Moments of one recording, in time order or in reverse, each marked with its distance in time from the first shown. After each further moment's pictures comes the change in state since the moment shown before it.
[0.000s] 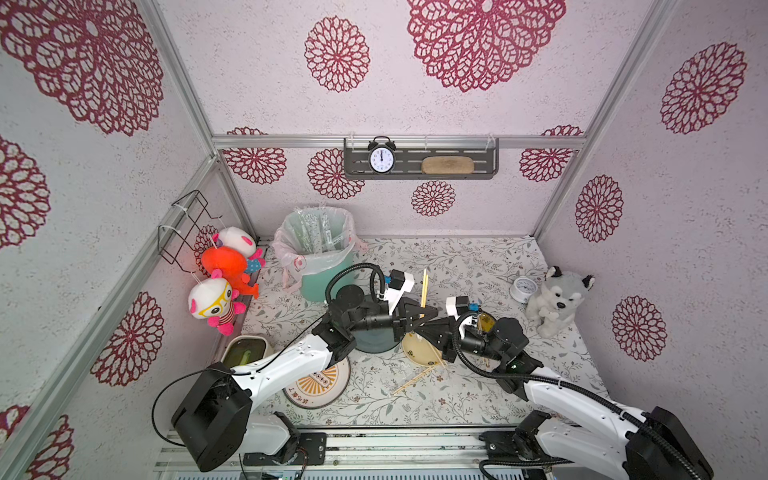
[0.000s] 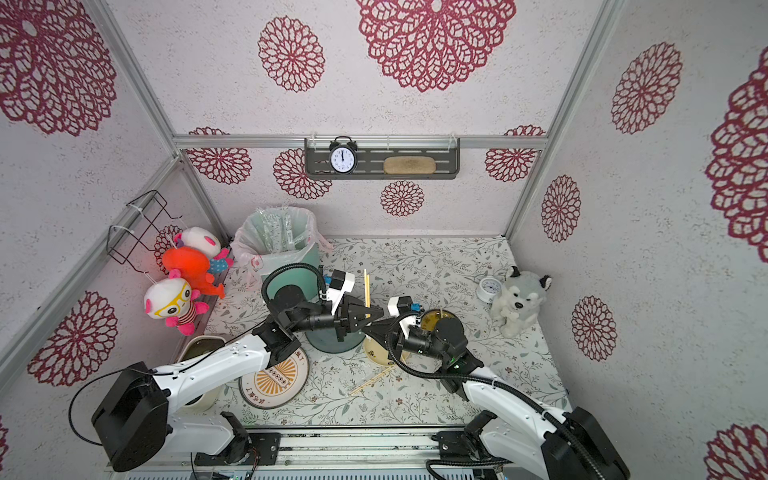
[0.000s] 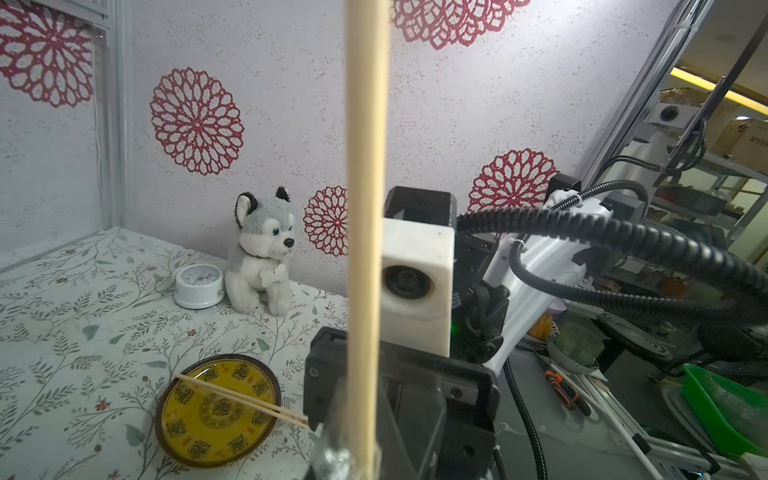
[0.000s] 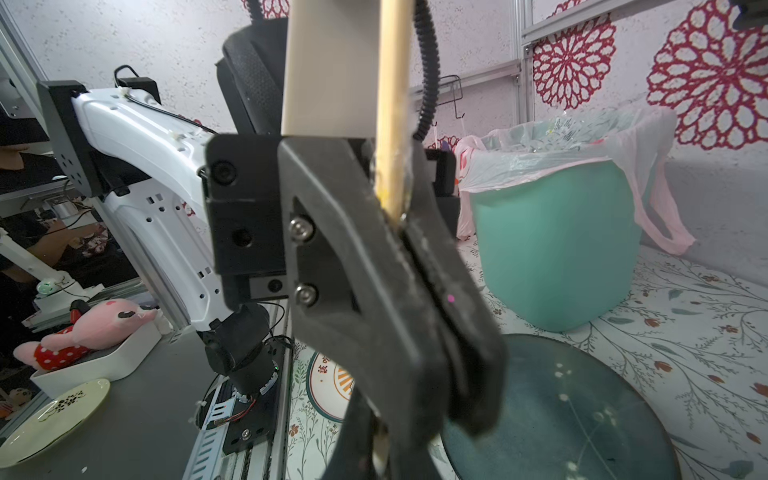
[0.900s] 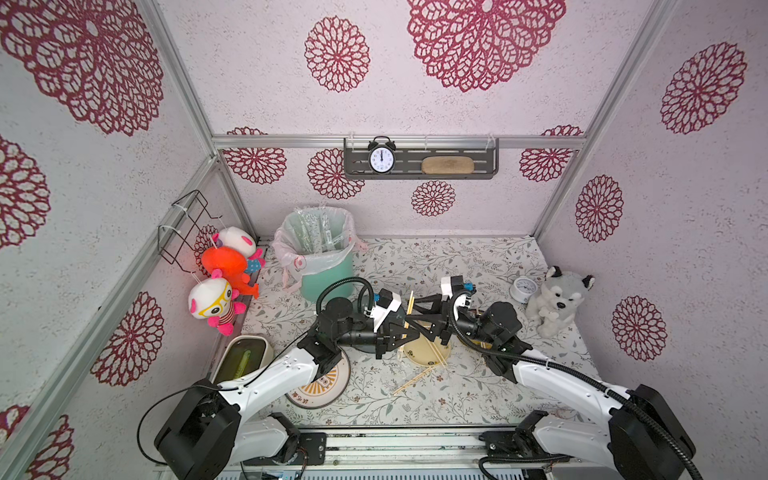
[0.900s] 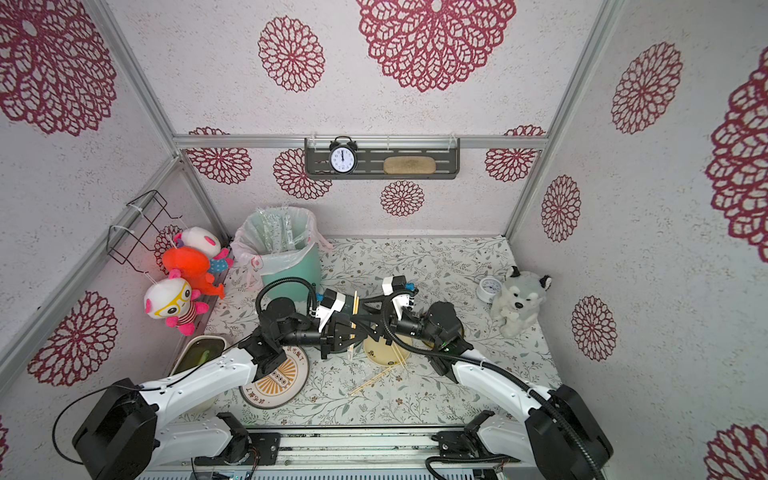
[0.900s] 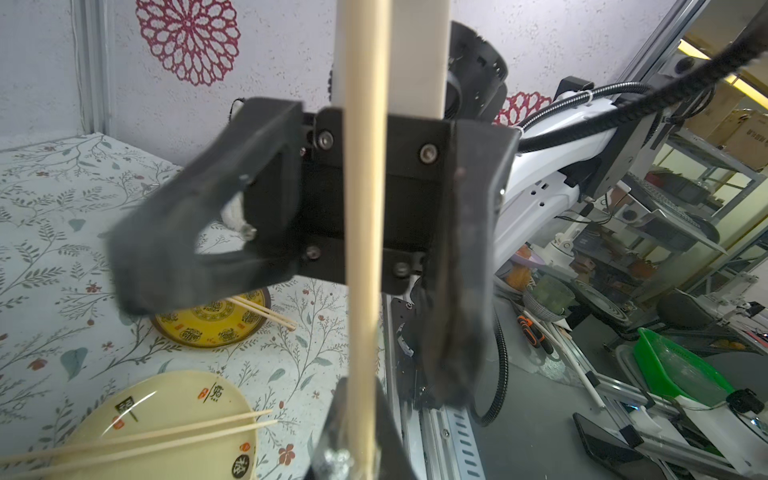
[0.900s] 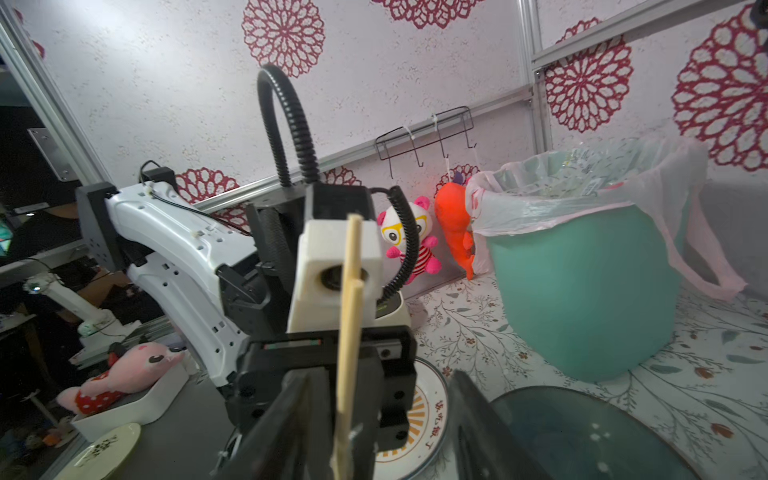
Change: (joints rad) left arm 0.058 -0.105 -0.175 -0.138 0.122 0.056; right arm -0.010 0.145 0.157 0.100 -0.043 0.154
